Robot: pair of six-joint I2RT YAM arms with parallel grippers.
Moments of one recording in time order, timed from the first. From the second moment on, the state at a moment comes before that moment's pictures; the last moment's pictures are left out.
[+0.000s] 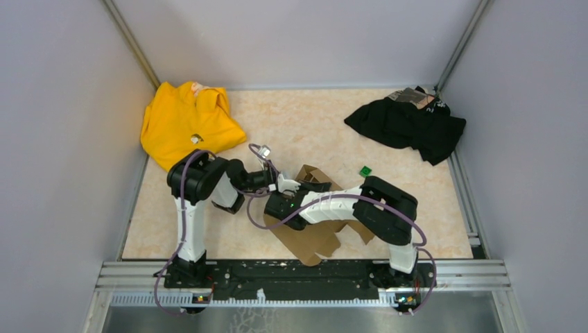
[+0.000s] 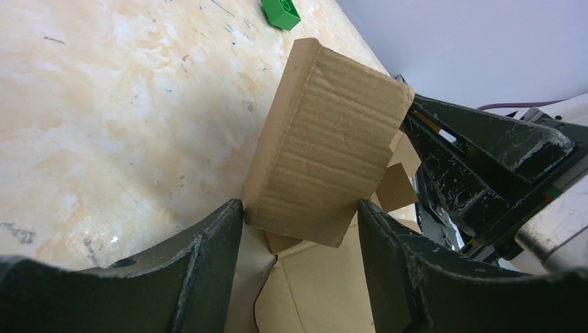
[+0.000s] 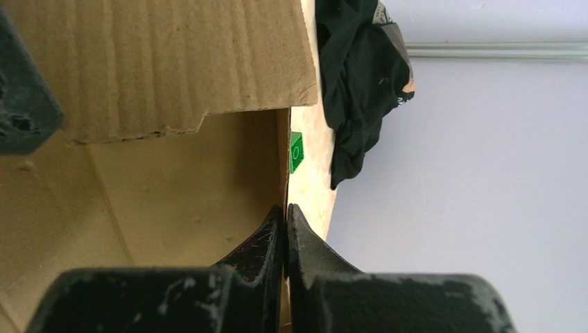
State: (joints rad) left arm -0.43 2.14 0.59 1.53 0.93 -0.75; right arm 1.18 1.87 1.10 -0.65 1.22 0.08
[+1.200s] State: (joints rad) left arm -0.29 1.72 0.45 1.32 0.73 -0.68; right arm 1.11 1.83 1.24 -0.82 1.12 0.30
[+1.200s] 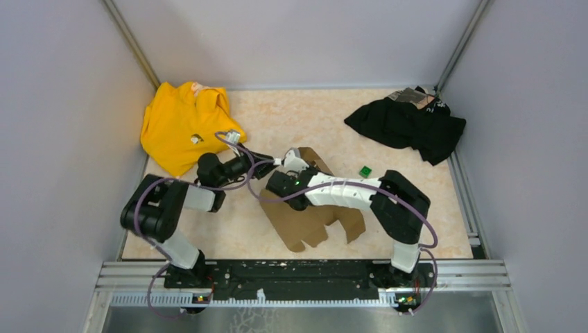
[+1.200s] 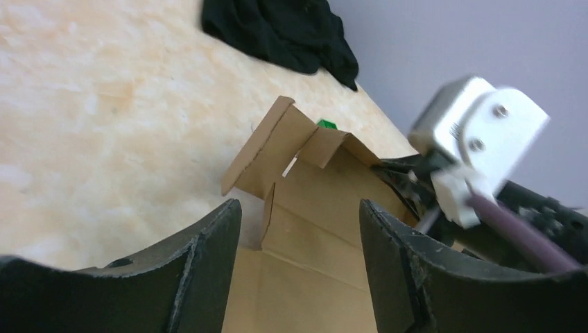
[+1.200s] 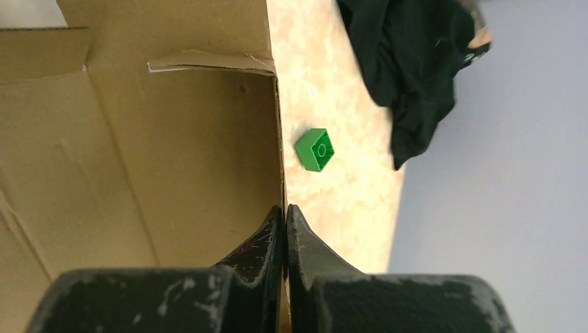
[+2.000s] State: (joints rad) left arm -0.43 1.08 0.60 -0.16 0.13 -0.62; right arm 0.73 1.72 1.09 -0.49 0.43 0.32
